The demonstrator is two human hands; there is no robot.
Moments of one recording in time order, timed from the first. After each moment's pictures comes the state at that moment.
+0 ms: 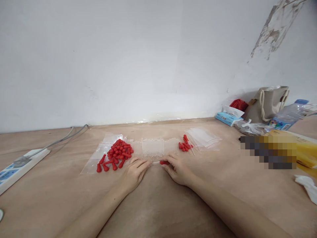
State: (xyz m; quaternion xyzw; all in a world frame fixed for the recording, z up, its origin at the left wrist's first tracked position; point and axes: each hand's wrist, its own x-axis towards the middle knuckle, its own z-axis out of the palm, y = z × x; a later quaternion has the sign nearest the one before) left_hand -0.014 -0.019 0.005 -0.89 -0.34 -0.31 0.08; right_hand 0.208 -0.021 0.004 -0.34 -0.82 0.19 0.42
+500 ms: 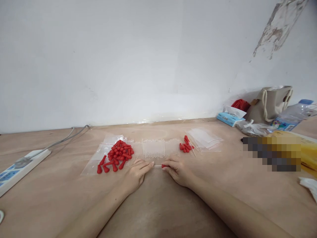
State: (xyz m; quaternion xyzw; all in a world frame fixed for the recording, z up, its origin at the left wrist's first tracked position) left_hand -0.013 -0.011 0.000 -0.91 -0.27 -0.31 0.07; right_hand 0.210 -0.018 -0.002 -0.31 -0.84 0.17 0.42
